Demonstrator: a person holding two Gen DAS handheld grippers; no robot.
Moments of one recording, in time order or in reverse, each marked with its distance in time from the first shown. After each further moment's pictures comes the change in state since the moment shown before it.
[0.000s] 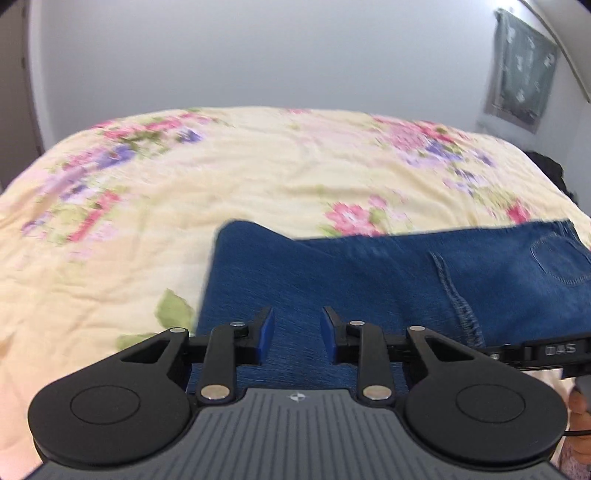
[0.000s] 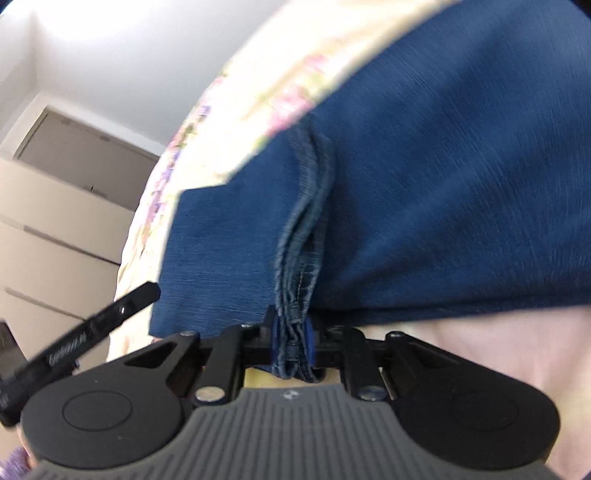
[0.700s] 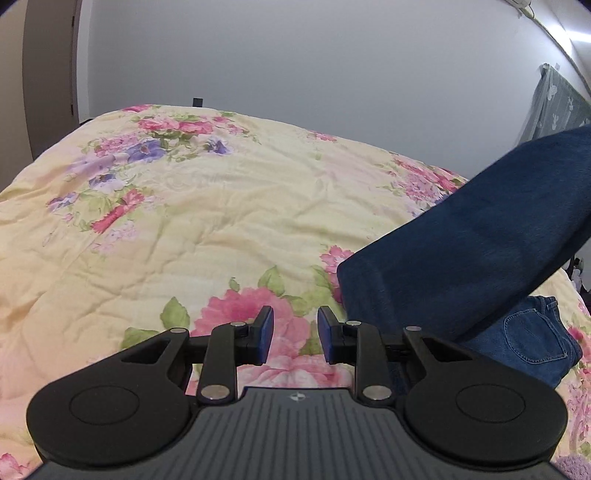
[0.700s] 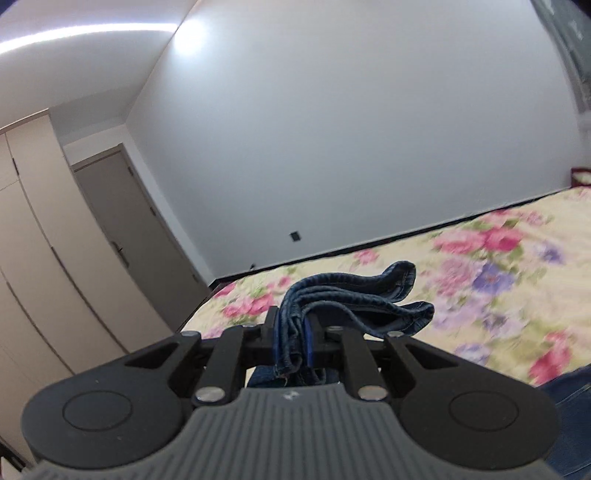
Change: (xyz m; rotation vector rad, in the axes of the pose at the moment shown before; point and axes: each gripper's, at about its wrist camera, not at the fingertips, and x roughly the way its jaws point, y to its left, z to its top) left arm -0.035 -0.021 0.044 -0.192 0.007 -0.013; right arm -0.266 0.141 0.207 -0.340 -0.503 -0.101
